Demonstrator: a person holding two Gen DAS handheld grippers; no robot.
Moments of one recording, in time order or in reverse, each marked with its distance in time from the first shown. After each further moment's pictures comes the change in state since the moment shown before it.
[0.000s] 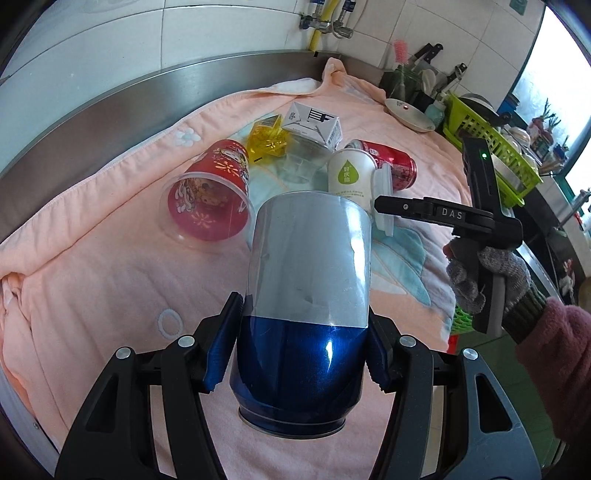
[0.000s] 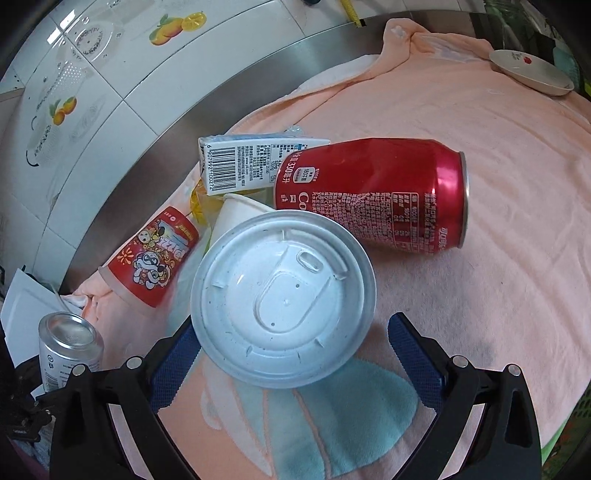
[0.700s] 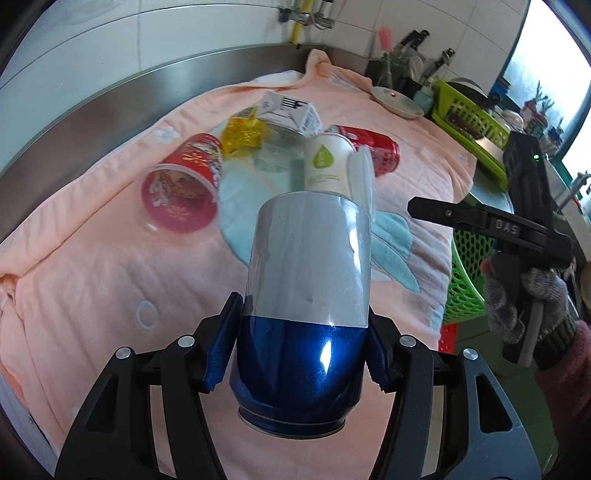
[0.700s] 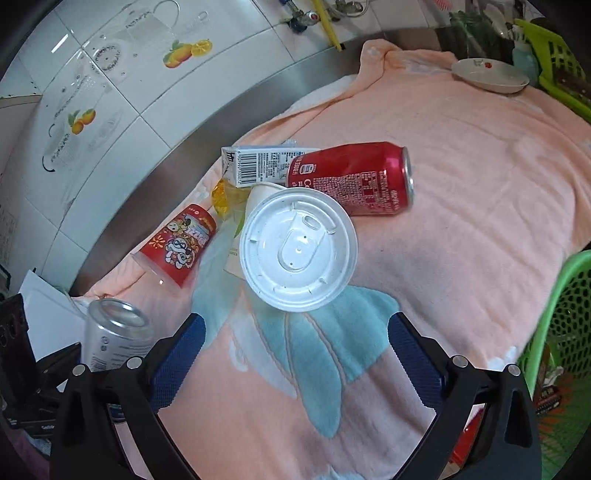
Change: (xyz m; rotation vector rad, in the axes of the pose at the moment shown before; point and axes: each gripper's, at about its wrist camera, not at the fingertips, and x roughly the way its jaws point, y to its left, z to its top) left arm 0.007 -0.021 -0.004 0.043 0.015 -0.002; right arm -0.064 0.018 -0.044 0.052 -0.066 -0.039
